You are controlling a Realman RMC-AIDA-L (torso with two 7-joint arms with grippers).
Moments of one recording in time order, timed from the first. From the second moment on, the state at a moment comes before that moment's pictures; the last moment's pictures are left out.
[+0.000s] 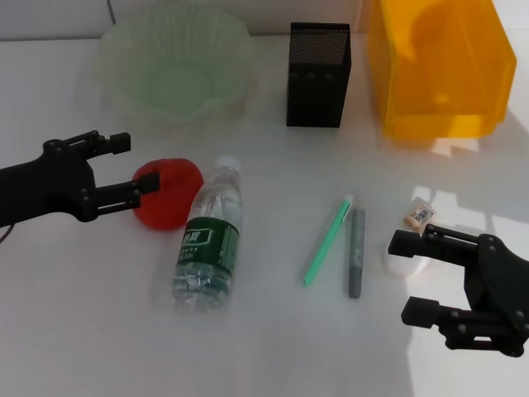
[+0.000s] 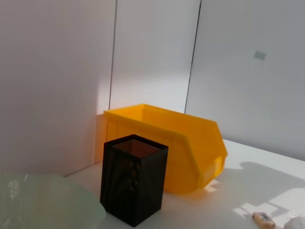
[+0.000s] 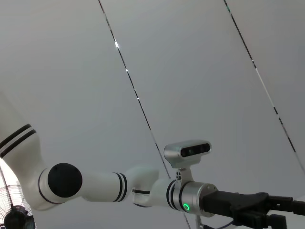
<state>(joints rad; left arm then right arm) -0.38 -2.07 0.64 0.77 1.93 1.60 -1.28 0.35 2.08 -0.58 -0.45 -1.93 -2.08 1.15</state>
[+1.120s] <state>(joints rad) -0.46 -2.07 0.65 0.49 1.91 1.29 -1.04 0.32 2.08 -0.58 -0.39 -1.93 -2.06 1.14</state>
